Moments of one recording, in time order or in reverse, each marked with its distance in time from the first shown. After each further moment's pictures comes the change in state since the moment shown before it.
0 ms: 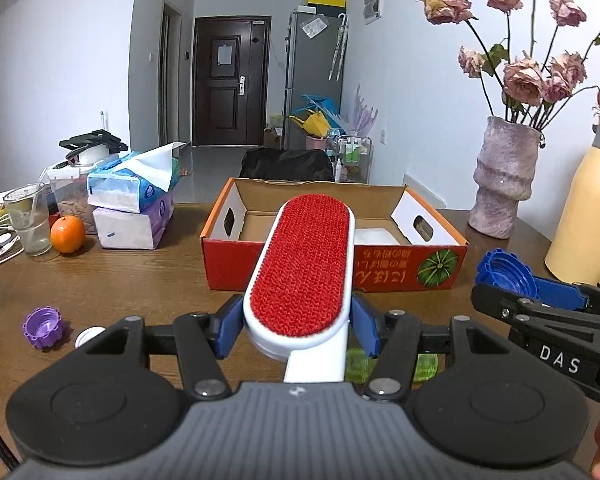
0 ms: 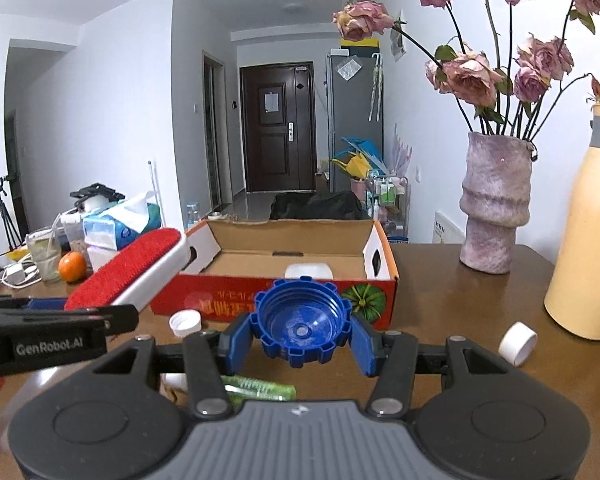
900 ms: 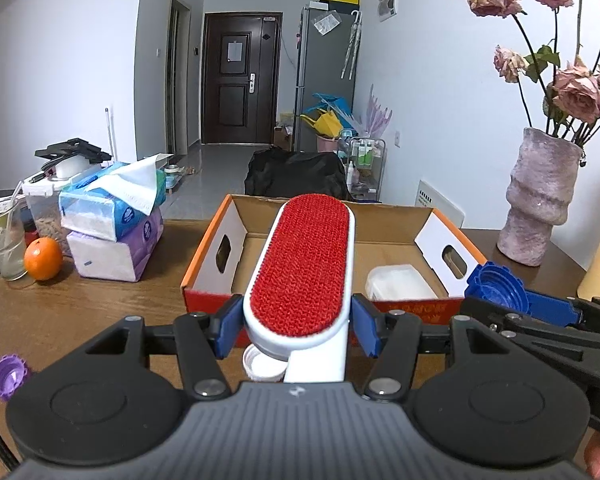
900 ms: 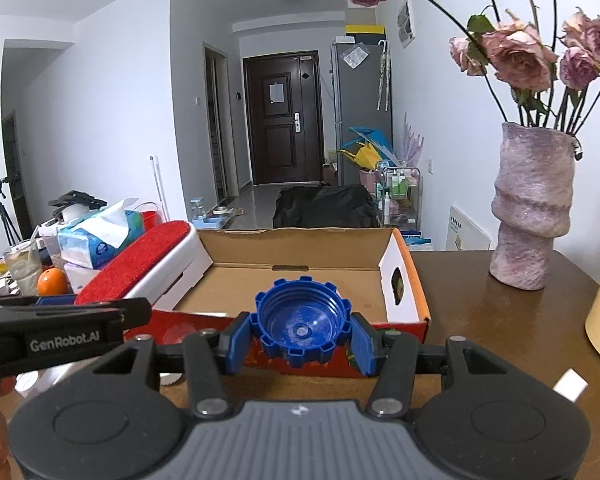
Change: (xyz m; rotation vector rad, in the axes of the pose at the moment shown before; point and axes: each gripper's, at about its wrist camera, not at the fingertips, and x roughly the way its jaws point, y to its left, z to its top) left arm 0.081 -0.001 0.044 -0.016 0.004 0.031; right arm 0.090 -0.009 0.034 0.013 0.036 0.030
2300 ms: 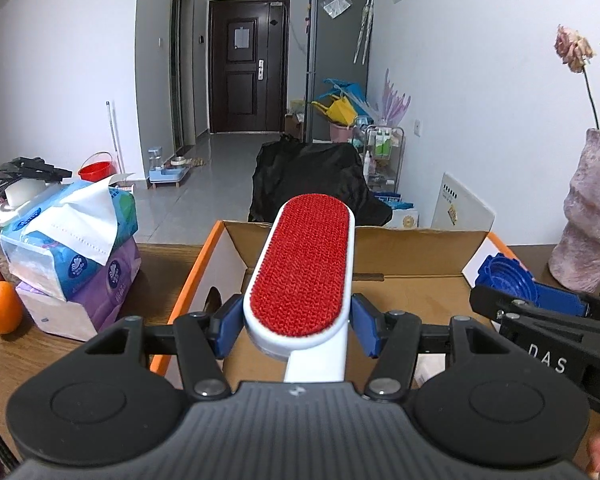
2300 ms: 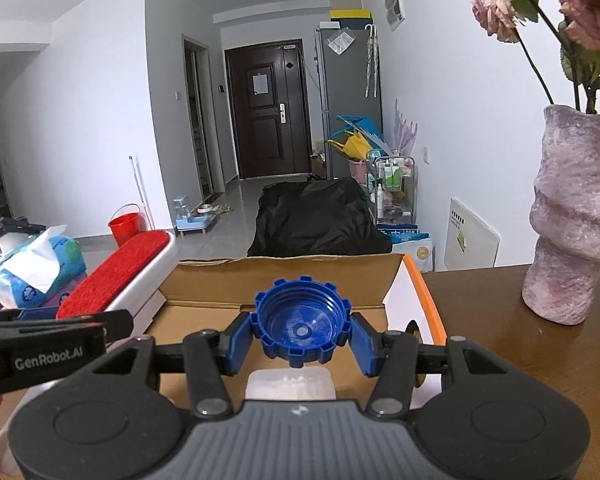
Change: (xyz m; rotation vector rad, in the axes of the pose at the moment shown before) left arm 0.122 0.004 0.054 0.013 0.050 0.046; right arm 0.131 -0.023 0.049 0.040 0.031 -0.030
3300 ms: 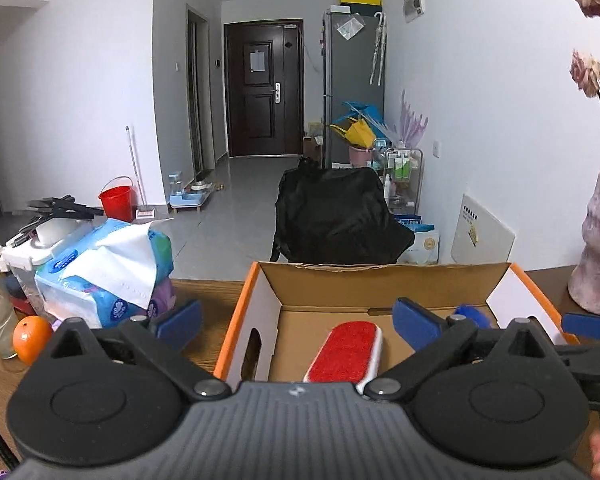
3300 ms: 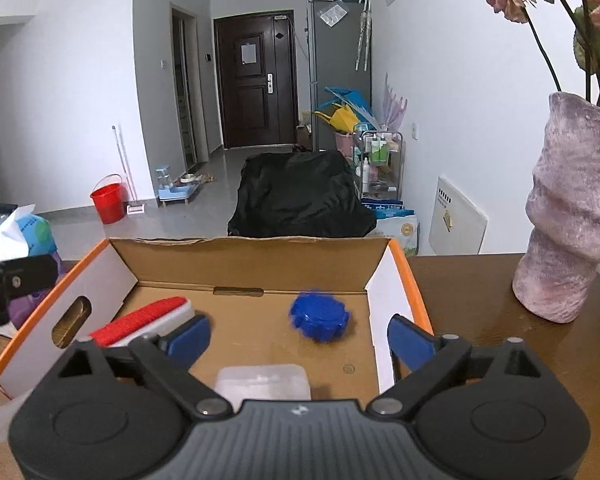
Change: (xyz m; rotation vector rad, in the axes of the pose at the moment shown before) left arm -0.018 0.018 0.018 0.008 -0.073 0.063; right arm 0.020 -0.002 0.008 -0.020 0.095 -0.053
